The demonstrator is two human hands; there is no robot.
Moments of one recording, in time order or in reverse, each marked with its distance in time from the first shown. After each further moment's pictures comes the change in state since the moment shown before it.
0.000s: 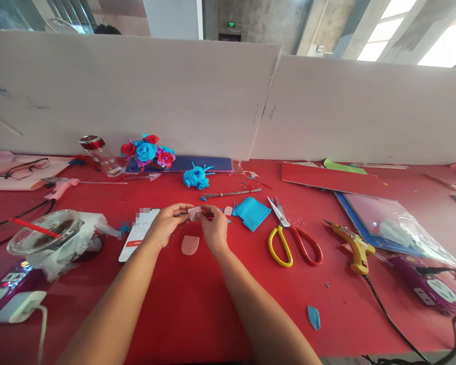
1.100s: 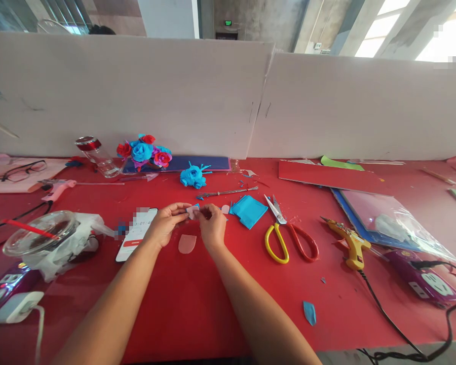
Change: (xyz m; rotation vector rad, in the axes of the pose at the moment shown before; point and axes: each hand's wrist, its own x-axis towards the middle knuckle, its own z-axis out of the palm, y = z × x) left_hand -0.001 -0.002 0.008 -0.101 0.039 -0.058; right_hand -0.002 0.001 -0.003 -0.086 0.099 -0.073
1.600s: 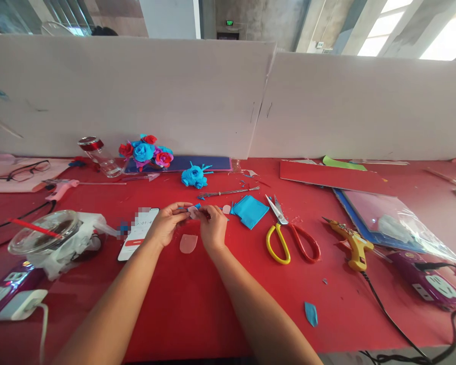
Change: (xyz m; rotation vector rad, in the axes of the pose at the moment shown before) left_hand 0.000 -0.001 0.001 -0.054 0.007 -0.006; right_hand -0.003 0.001 0.000 -0.139 0.052 -0.229
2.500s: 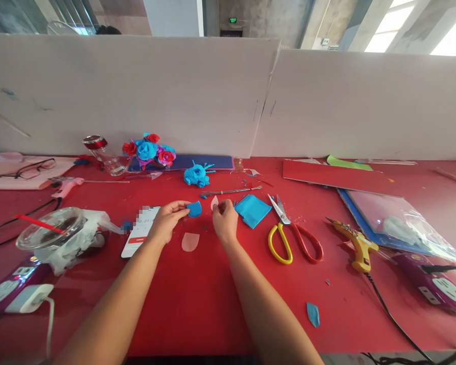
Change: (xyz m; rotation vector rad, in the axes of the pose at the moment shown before) left_hand 0.003 0.000 -0.005 0.164 0.111 0.080; right_hand 0.016 0.021 -0.014 -0.007 -0.005 0.302
